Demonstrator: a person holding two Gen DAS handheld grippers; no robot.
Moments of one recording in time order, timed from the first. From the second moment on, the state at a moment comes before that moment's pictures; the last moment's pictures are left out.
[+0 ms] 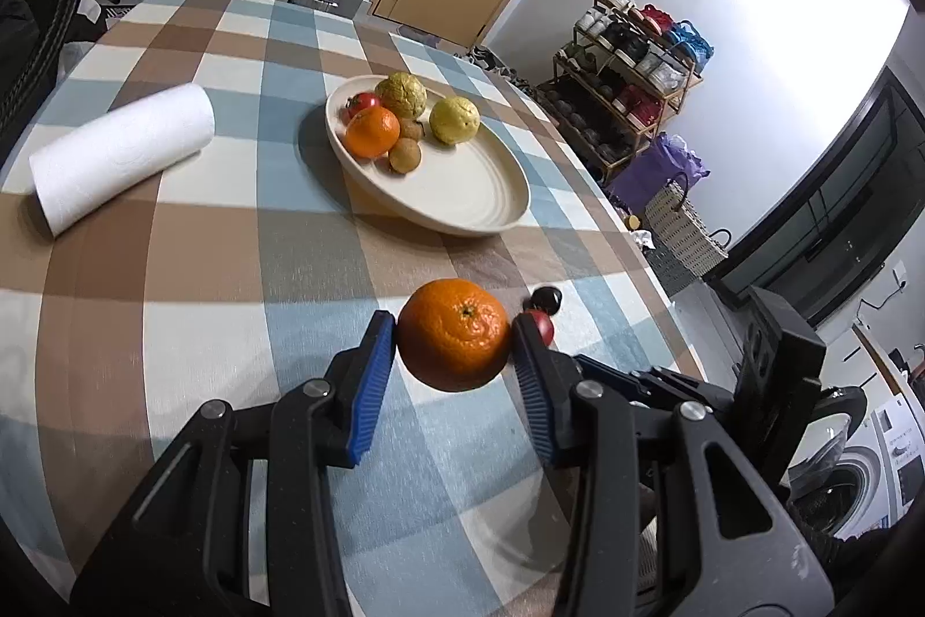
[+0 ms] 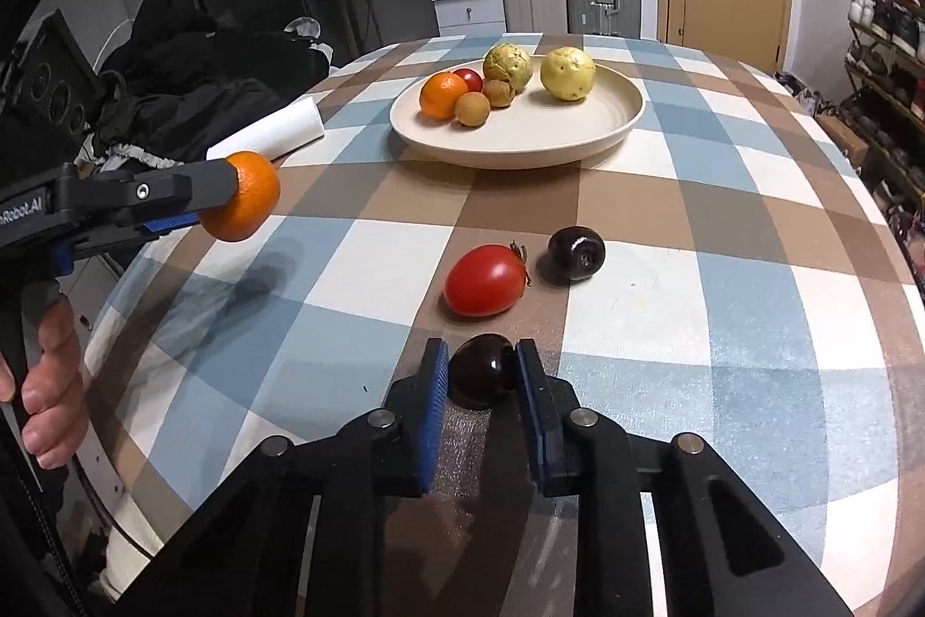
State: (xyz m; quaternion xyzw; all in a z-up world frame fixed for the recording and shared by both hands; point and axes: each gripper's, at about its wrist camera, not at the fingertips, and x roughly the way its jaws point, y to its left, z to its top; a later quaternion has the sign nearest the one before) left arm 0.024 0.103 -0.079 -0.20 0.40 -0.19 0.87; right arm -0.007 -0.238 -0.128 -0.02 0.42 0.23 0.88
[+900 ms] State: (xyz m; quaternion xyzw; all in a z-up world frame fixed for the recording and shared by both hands) left arm 0.178 0.029 -0.063 -0.12 0.39 -0.16 0.90; right arm 0.125 -0.291 -0.066 0.11 0.39 0.25 0.88
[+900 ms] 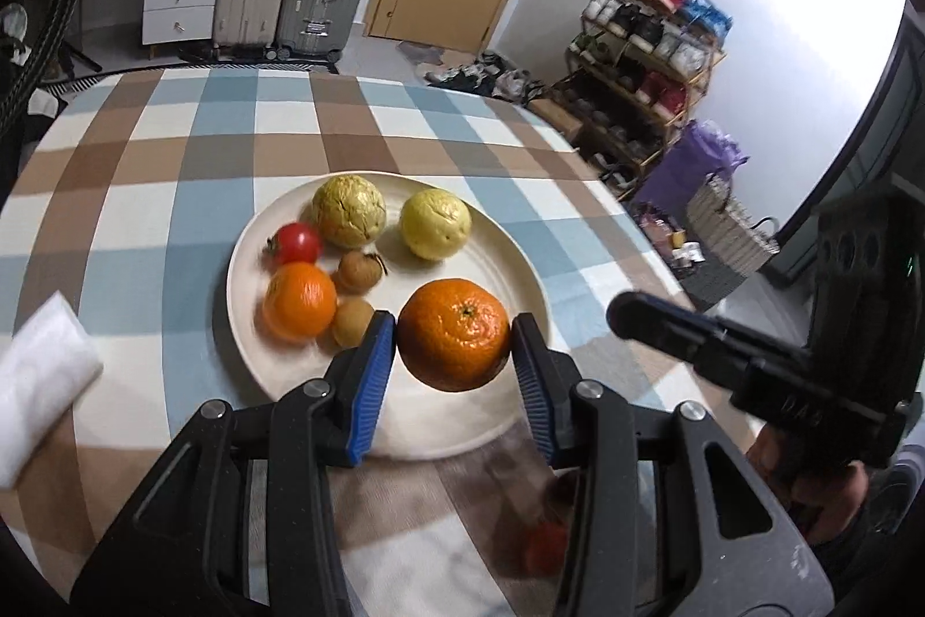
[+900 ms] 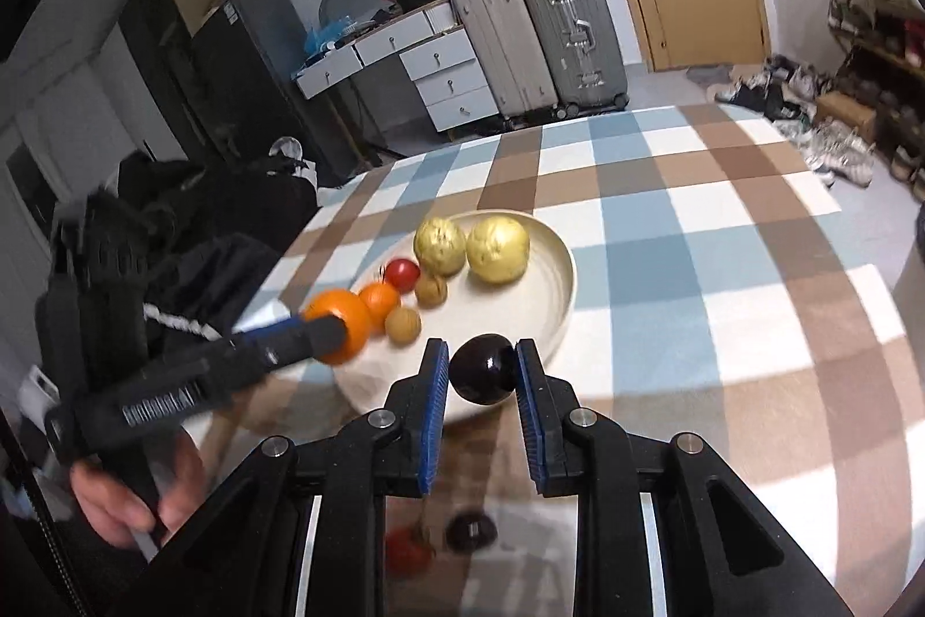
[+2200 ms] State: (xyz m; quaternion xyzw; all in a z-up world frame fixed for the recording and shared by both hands) left arm 0.241 0.013 -0.094 -0.09 0.43 -0.16 0.88; right arm 0.234 -0.268 -0.117 0.16 0.46 0.27 0.83
